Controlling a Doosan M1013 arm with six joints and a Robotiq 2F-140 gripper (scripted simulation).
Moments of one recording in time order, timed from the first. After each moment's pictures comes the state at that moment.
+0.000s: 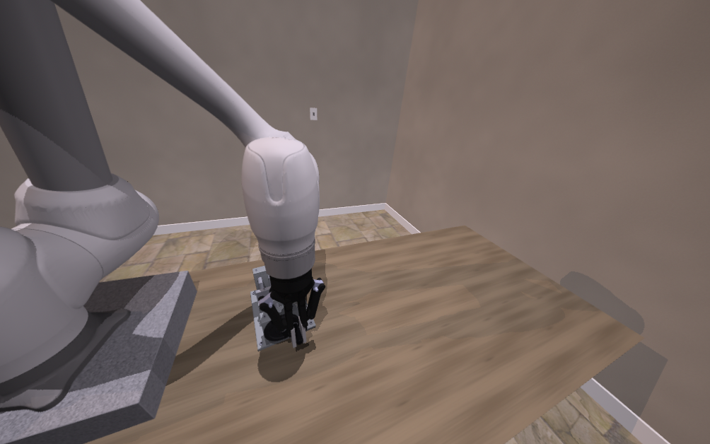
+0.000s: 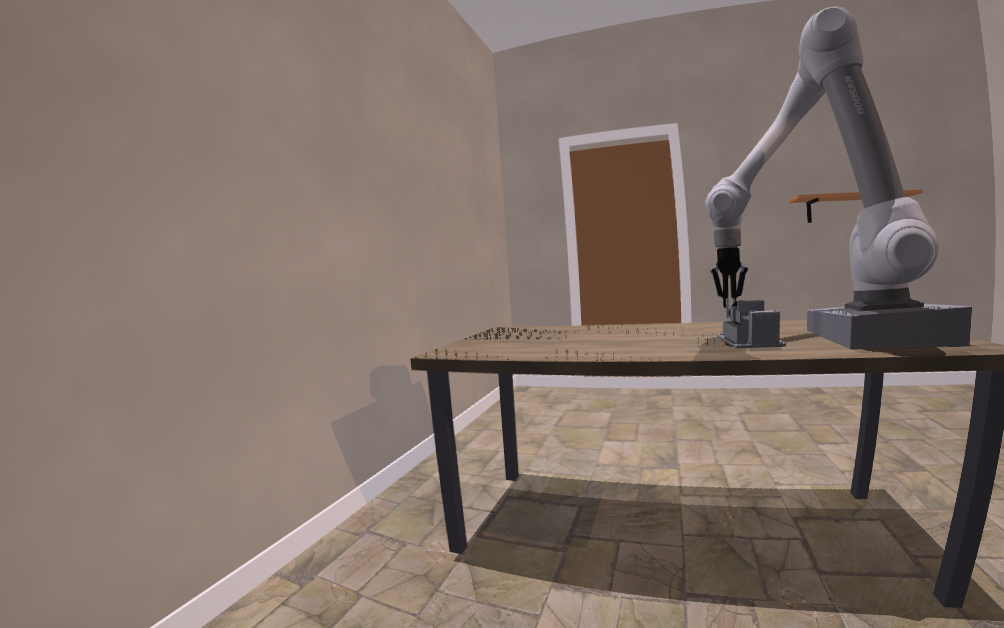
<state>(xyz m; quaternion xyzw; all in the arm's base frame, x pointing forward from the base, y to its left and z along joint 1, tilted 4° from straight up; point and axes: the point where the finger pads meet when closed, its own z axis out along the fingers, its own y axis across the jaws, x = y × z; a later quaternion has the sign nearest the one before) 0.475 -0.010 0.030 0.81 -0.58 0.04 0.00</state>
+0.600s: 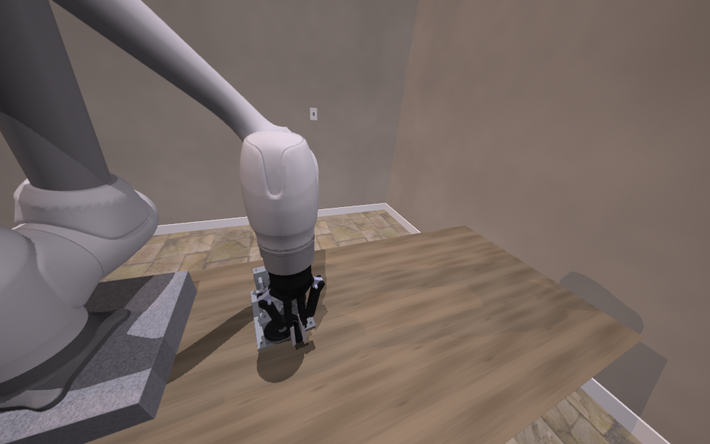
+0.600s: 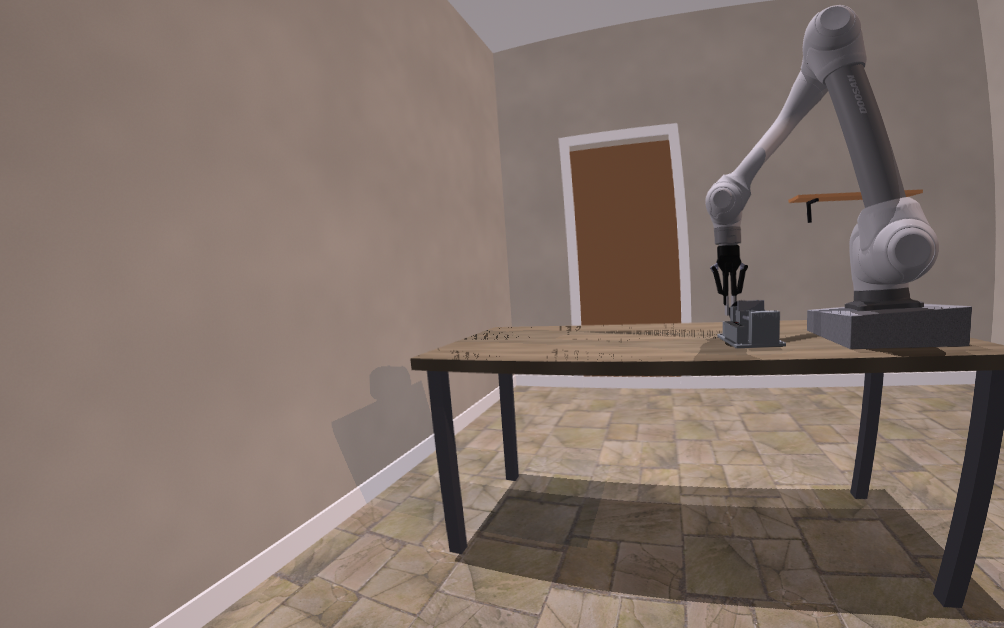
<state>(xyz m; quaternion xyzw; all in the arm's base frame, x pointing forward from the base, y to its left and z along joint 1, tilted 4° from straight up) 0.474 -0.009 0.038 0.81 -0.58 0.04 0.00</state>
